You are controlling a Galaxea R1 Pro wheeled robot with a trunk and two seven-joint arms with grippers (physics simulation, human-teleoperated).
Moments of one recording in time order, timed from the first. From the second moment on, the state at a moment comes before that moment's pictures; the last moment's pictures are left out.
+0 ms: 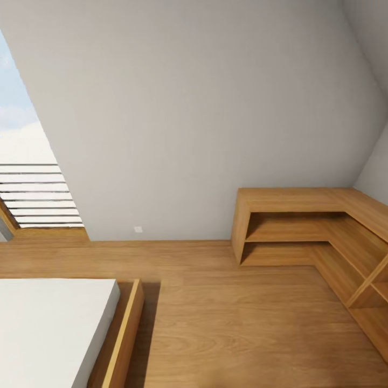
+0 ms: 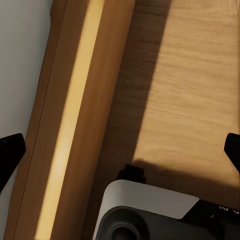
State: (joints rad) left arm -0.27 -0.01 -1.09 -0.15 1.20 -0.29 0.35; right arm -0.28 0.02 0.78 -0.16 -0.62 -0.53 -0.40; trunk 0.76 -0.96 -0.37
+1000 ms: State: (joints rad) left arm -0.27 -0.01 -1.09 -0.15 1.20 -0.29 0.35; right arm -0.28 0.01 0.78 -0.16 -0.62 -0.53 -0.35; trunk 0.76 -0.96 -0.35
